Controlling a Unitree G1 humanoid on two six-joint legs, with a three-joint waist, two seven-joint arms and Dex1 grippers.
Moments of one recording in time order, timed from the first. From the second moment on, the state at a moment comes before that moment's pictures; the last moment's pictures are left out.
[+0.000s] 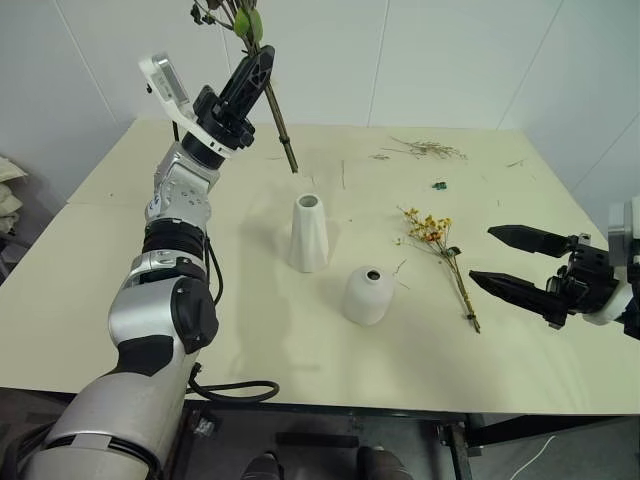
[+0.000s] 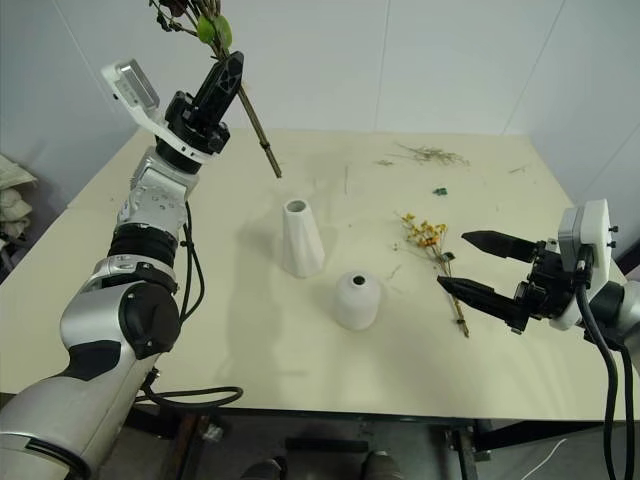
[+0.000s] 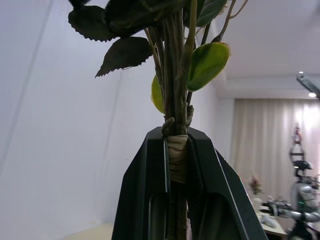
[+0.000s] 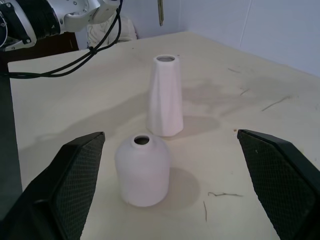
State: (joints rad) left arm -1.40 0.33 0.46 1.07 -0.61 0.05 -1.15; right arm -0.18 -0.89 -0.58 -0.41 0.87 0.69 1.01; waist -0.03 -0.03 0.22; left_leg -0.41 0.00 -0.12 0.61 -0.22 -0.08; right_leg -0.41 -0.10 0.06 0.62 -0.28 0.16
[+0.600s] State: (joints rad) left arm -1.39 0.29 0.43 1.16 -0.54 0.00 -1.17; right arm -0.13 -0.89 -0.61 -0.42 0.88 0.67 0.95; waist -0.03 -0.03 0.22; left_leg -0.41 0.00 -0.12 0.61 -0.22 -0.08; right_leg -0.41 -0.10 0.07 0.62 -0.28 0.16
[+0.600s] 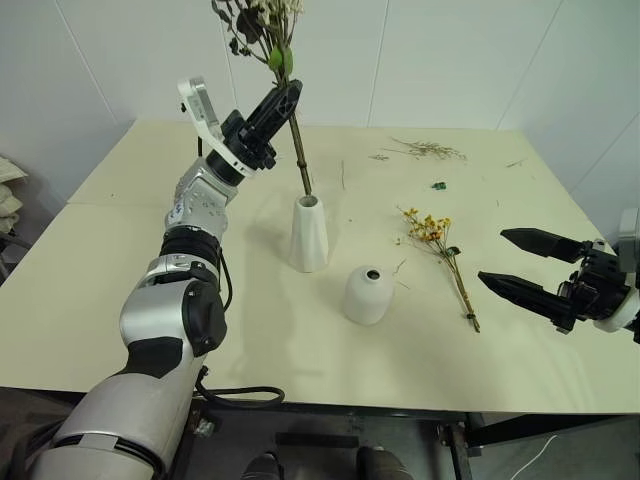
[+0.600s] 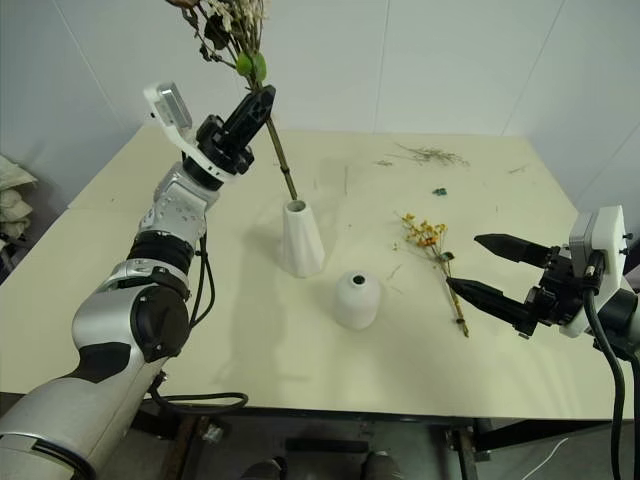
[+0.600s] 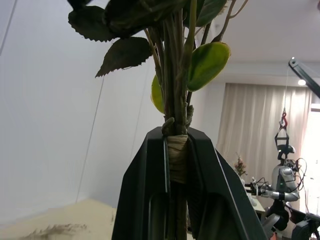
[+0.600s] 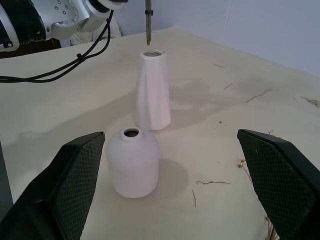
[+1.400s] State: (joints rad) left arm -1.36 0.25 0.42 1.23 -0.46 -0.07 -1.14; right arm -0.11 -0.89 -0.60 -0.43 0.88 0.65 0.93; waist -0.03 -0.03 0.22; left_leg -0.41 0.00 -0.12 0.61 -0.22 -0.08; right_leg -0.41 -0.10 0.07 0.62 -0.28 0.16
